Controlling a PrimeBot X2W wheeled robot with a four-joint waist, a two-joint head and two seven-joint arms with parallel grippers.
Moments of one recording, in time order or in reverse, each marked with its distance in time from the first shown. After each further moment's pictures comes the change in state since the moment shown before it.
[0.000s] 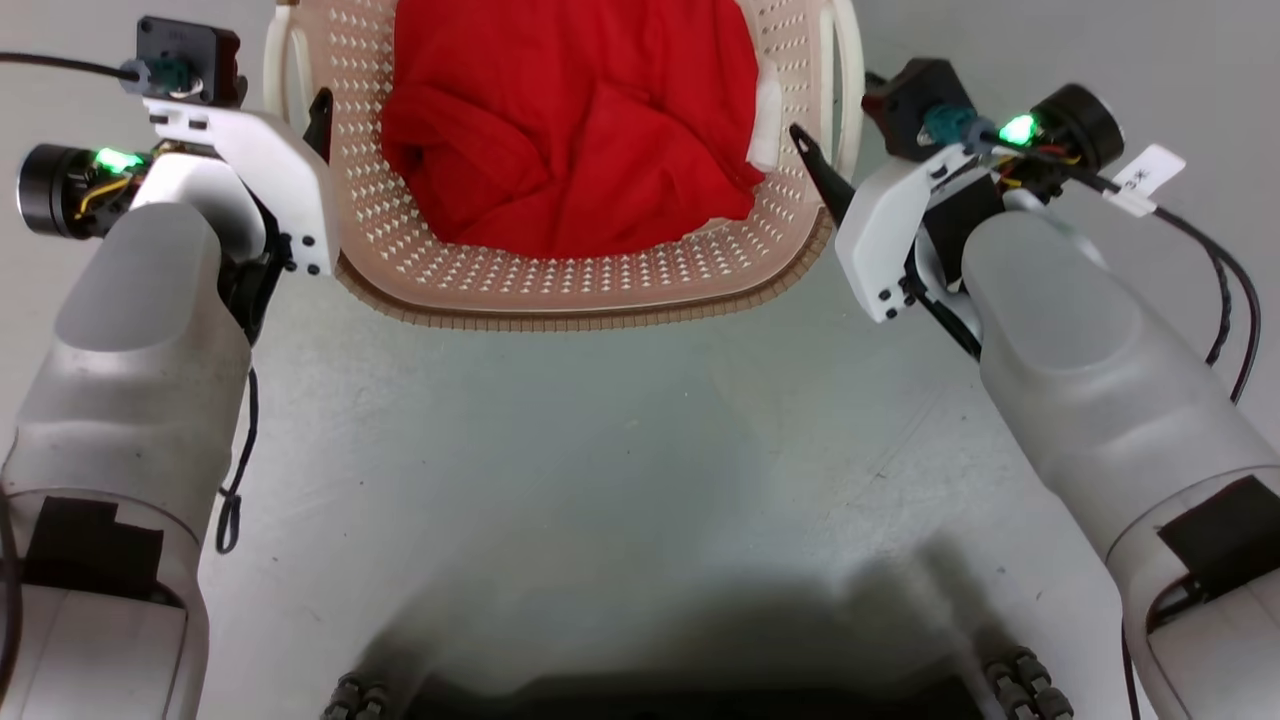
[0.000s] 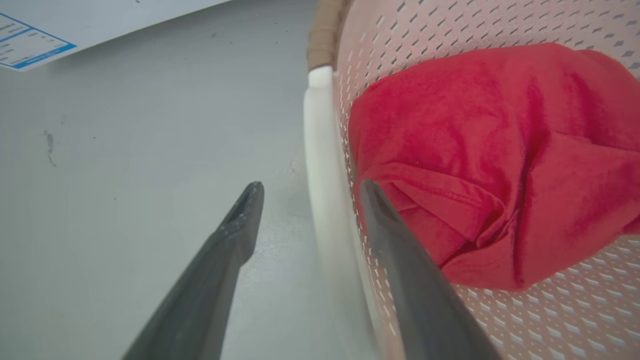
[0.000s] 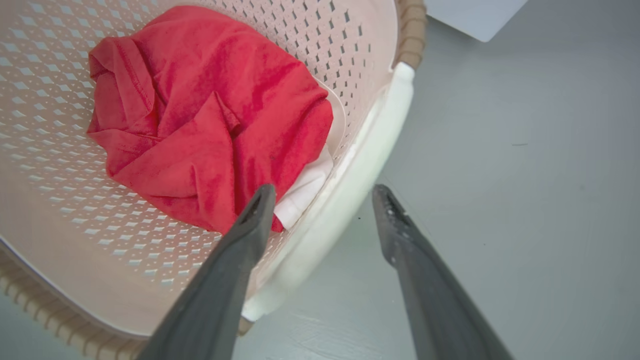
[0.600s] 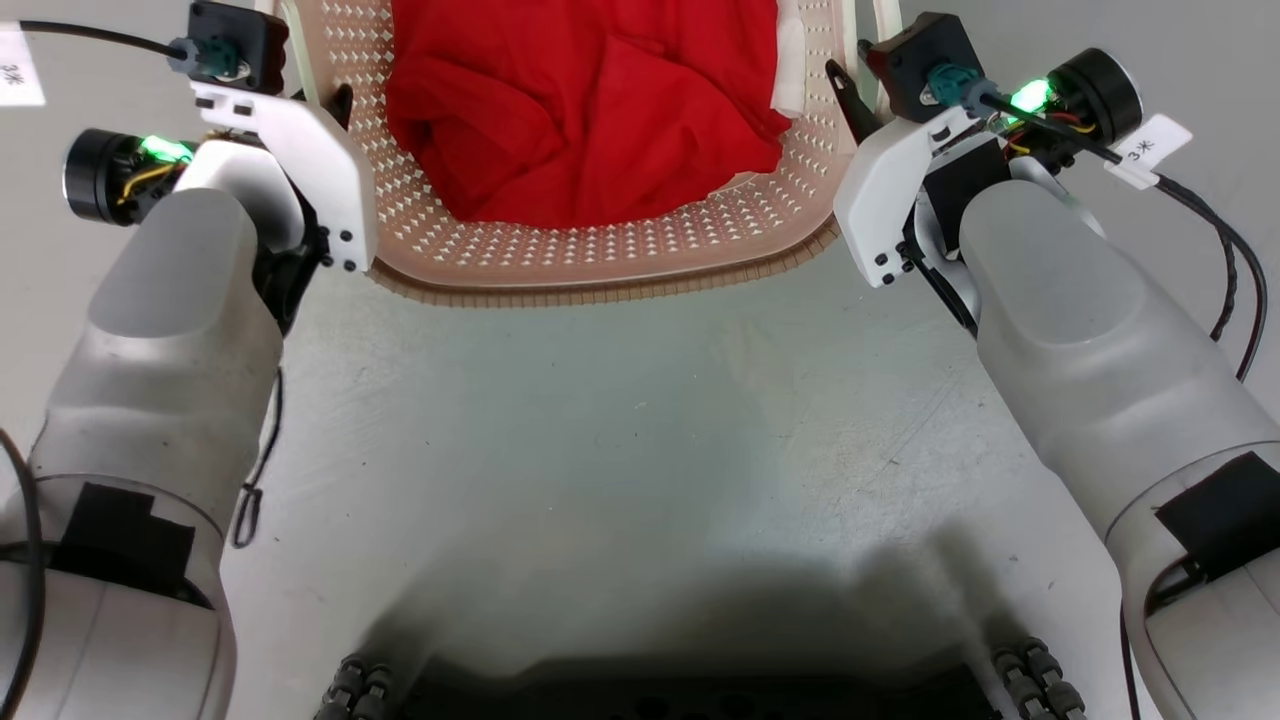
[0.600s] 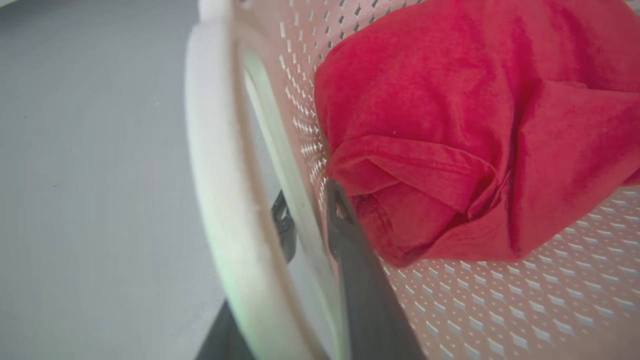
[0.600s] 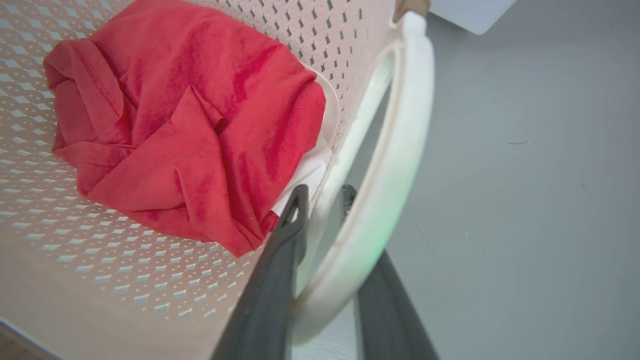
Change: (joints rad) left arm -0.032 -0.021 -0.131 0.006 -0.107 -0.001 0.045; right arm -0.058 0.007 0.044 0.029 0.044 -0.006 0.011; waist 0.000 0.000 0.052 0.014
